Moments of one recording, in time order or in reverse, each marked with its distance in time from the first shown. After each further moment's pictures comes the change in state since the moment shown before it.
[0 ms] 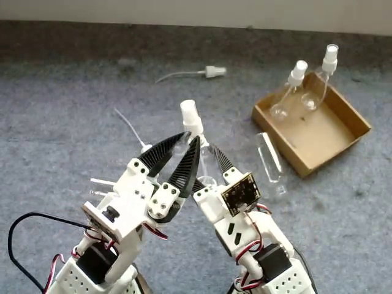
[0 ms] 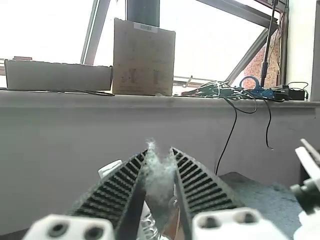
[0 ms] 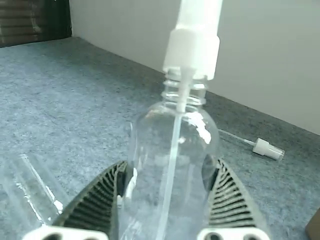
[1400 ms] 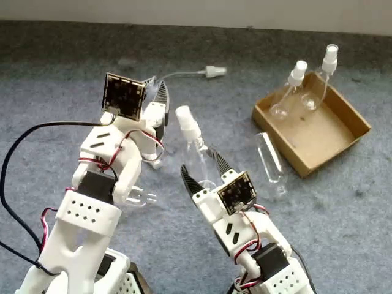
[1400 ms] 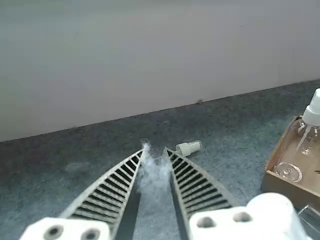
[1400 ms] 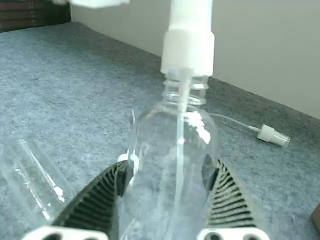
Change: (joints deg) left arm -22.0 56.3 -37.6 14.6 -2.6; right arm 0.0 0.0 2.8 0.1 0.0
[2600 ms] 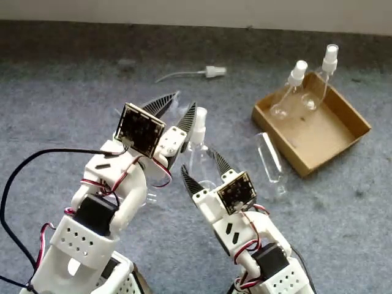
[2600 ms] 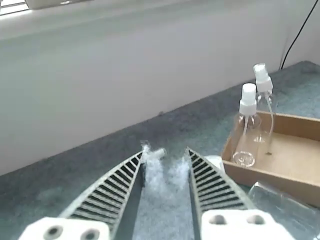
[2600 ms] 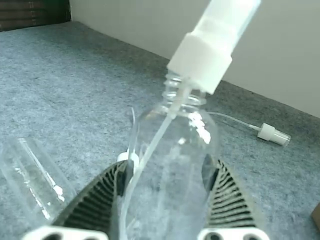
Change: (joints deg) left arm 9.5 -14.2 2.6 10.1 -6.1; right arm 0.0 0.0 0.0 0.0 0.0
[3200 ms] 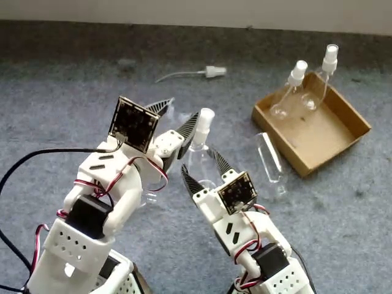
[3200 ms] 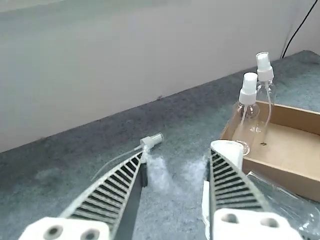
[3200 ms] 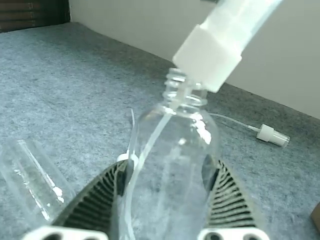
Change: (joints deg) left arm 0.5 -0.1 -4.9 8.3 3.4; right arm 0.1 0.0 0.0 0.0 0.0
